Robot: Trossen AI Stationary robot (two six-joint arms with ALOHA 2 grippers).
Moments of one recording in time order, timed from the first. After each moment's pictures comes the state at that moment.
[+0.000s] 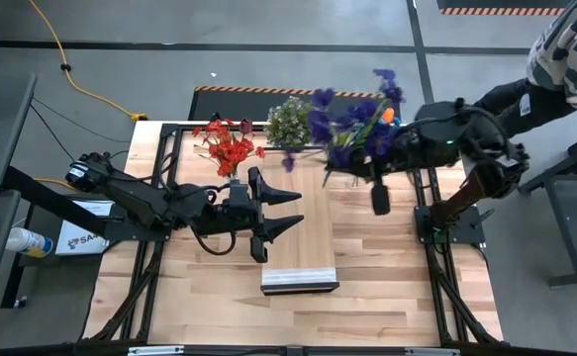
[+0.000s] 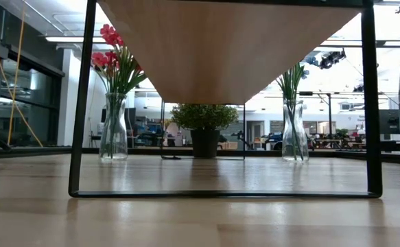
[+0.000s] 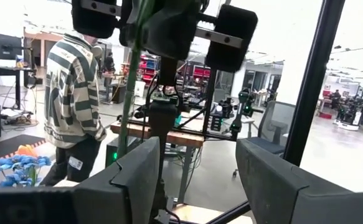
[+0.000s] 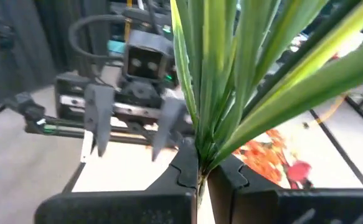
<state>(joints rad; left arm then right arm) -0.39 1.43 1.37 0.30 -0.51 -0.04 0.18 1.58 2.32 -1.00 0.14 -0.04</state>
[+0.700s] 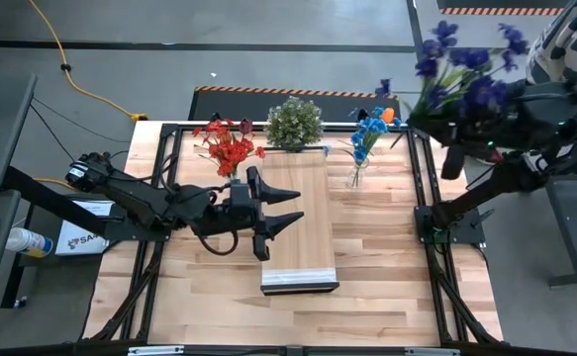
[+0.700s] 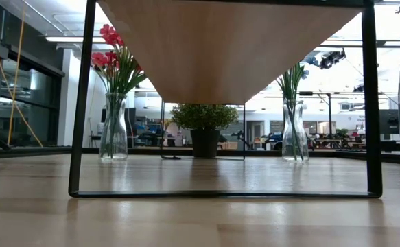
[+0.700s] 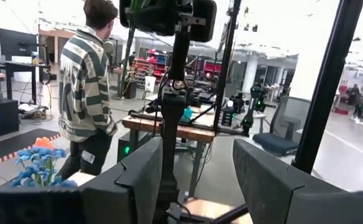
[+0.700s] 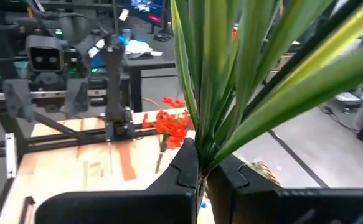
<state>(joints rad) -0.39 1.43 1.37 0.27 -0.56 -0.04 0.26 1.30 2.32 -1.30 0.57 0.11</state>
